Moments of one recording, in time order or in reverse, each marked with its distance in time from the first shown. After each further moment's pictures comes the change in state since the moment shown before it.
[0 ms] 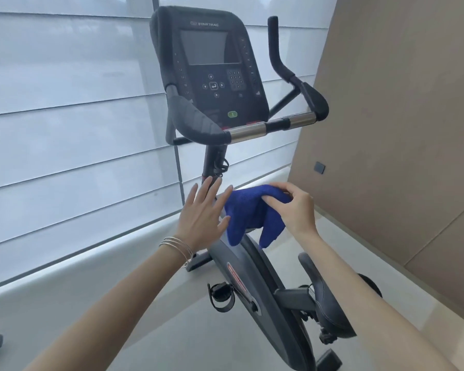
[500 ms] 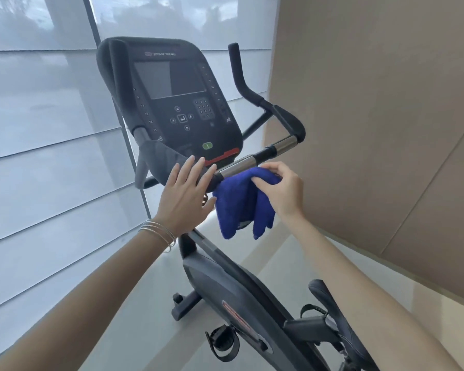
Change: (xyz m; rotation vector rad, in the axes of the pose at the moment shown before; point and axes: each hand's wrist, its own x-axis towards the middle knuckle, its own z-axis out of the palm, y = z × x) left_hand 0.139 -0.098 -0.024 -0.006 0.202 0.195; right_hand 0.116 -0.039 0.050 -0.039 0.318 -0.059
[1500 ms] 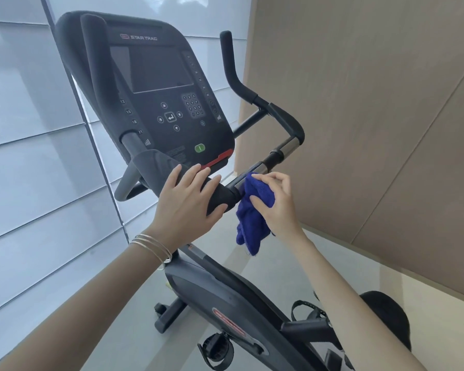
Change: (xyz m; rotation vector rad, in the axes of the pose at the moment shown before) left_hand 0.030 -0.050 0.018 -0.056 -0.009 0.128; right_hand 0.011 0.018 0.060 -0.216 -0.047 -0.048
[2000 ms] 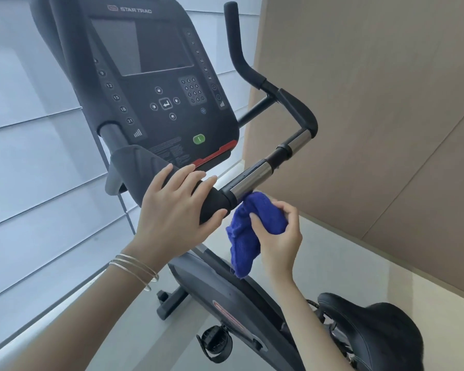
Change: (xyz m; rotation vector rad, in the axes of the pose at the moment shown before) left_hand 0.010 0.006 0.004 0.012 0.029 -0.054; right_hand -0.034 0.030 0.030 0.342 0.347 0.193
